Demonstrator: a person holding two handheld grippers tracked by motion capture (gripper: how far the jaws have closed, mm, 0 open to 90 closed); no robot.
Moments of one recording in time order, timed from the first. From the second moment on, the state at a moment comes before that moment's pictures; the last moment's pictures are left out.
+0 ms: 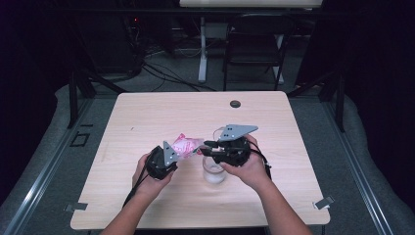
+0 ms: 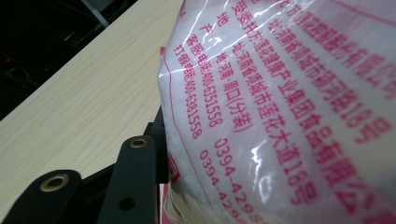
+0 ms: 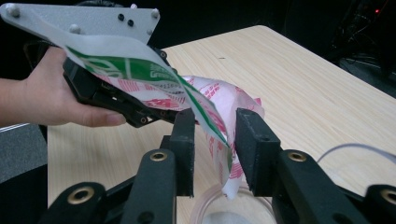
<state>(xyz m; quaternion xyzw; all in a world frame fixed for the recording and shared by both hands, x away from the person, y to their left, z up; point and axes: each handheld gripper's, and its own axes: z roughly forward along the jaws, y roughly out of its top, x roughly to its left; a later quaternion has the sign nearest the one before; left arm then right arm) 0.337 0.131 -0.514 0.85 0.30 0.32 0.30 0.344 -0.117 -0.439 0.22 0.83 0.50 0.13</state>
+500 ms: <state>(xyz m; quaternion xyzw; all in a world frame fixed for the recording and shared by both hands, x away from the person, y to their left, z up) 0.335 0.123 -0.511 0.85 0.28 0.35 0.27 0.330 -0.121 -0.437 0.19 0.84 0.49 0.16</state>
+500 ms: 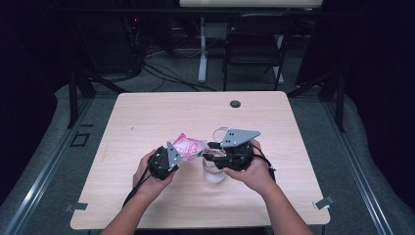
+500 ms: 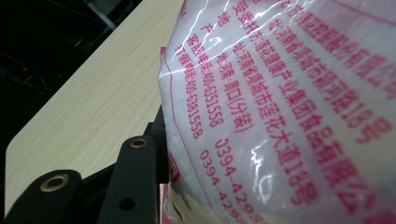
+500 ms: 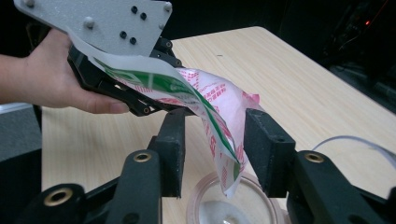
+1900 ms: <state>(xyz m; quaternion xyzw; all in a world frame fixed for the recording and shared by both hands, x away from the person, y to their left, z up) 0.331 0.116 -0.512 0.86 0.25 0.38 0.25 0.326 -0.108 -0.448 0.17 0.86 0.47 0.13</state>
